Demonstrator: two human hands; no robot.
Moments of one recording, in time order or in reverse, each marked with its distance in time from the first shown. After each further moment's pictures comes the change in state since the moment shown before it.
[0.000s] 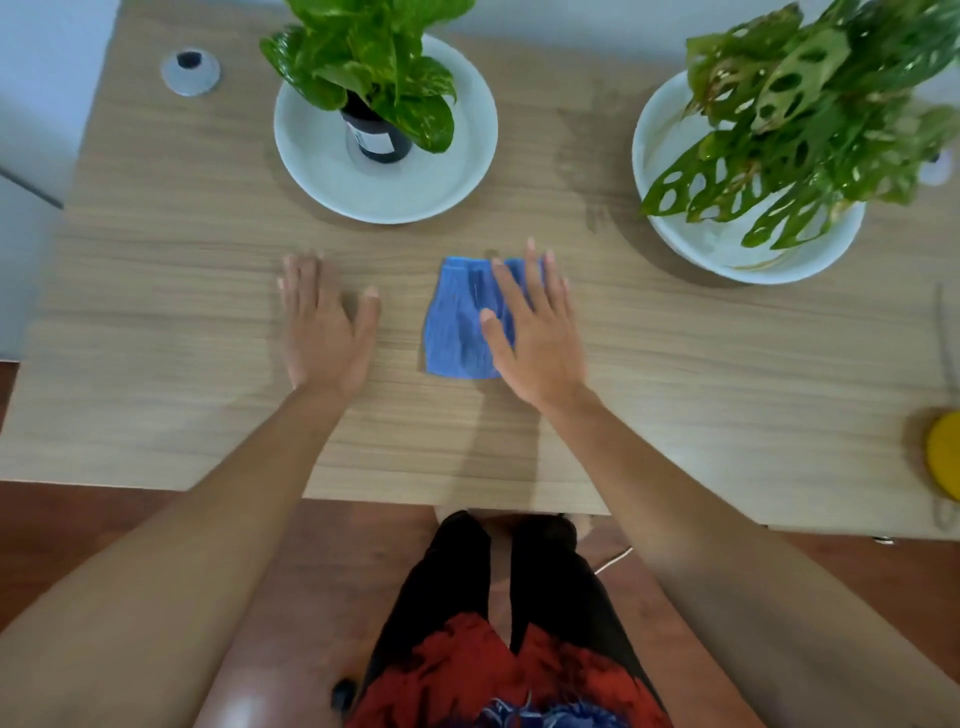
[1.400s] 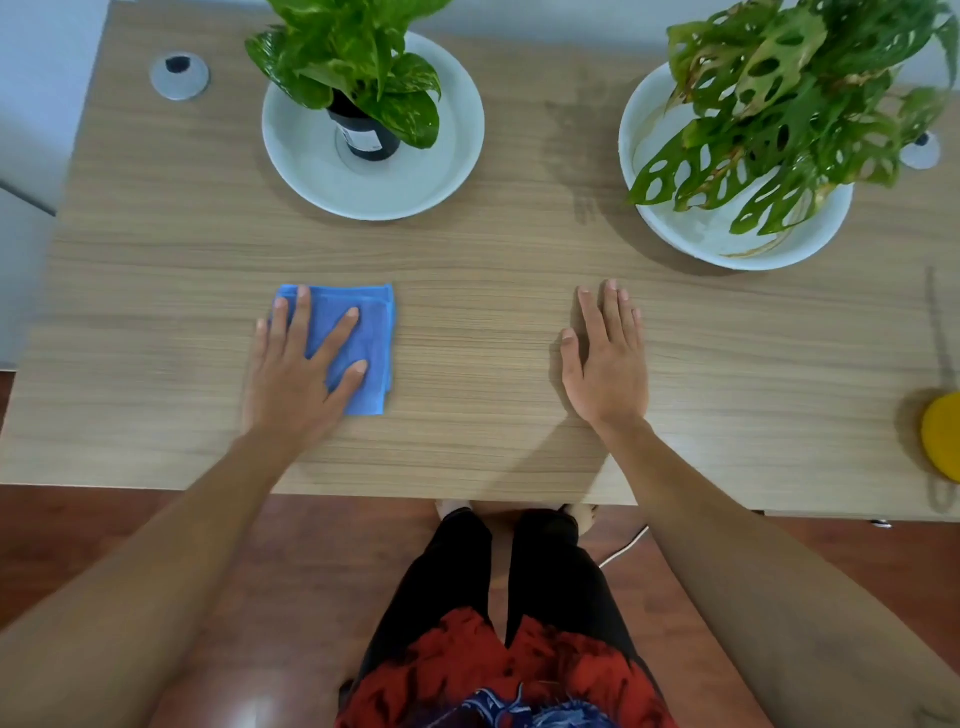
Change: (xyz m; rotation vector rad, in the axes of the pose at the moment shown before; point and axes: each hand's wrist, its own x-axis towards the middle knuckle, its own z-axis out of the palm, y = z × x) left_hand -0.038 -0.066 -0.011 0.388 -0.234 0.303; right_hand -0.048 0.074 0.000 -0.081 0.078 0.228
